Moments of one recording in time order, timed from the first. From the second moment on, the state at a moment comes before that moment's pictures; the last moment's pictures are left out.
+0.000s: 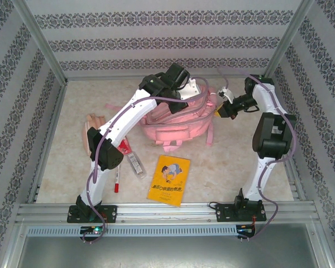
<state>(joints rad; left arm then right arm) -0.68 2.18 2.42 -1.18 0.01 0.48 -0.14 2.02 1.74 -1.29 -0.82 -1.14</state>
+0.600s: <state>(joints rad) -0.68 2.31 2.43 -1.15 0.09 0.33 0.08 1.71 1.23 -1.00 -0.93 -0.78</state>
